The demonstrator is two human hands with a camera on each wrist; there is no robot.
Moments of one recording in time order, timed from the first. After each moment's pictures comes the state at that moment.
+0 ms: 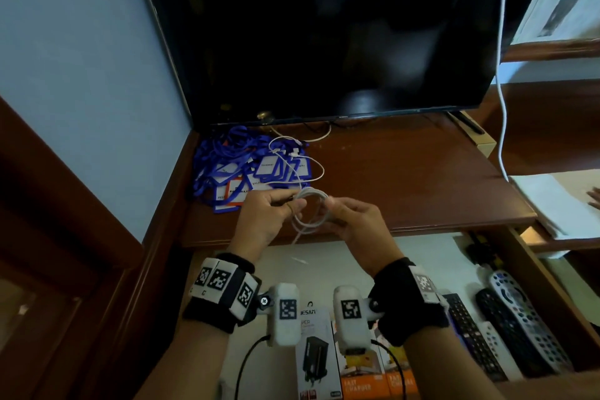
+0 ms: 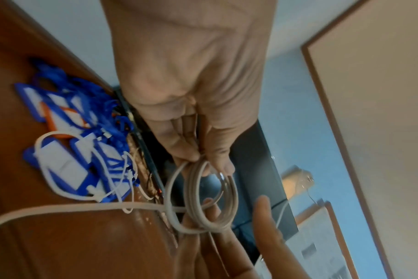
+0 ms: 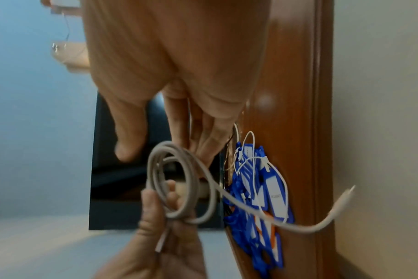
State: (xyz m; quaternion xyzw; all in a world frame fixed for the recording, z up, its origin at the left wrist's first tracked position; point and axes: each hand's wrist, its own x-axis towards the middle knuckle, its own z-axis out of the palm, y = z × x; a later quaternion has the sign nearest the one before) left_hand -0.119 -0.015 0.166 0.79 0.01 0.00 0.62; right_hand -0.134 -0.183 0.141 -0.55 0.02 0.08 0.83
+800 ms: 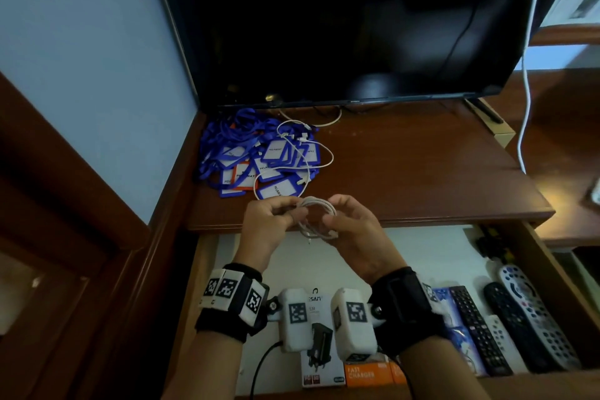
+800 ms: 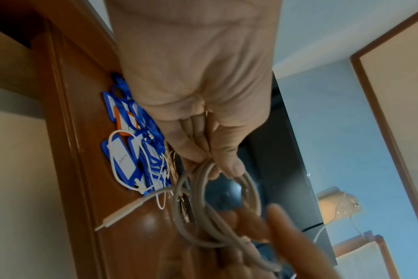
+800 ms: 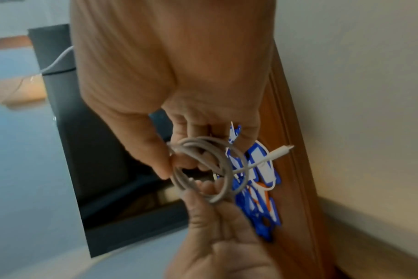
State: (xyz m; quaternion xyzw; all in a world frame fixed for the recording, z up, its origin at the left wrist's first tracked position) left_hand -0.134 -0.009 0.133 0.74 0.08 -0.02 0.67; right_hand -0.143 -0.171 0.120 -0.45 0.01 0.16 0.88
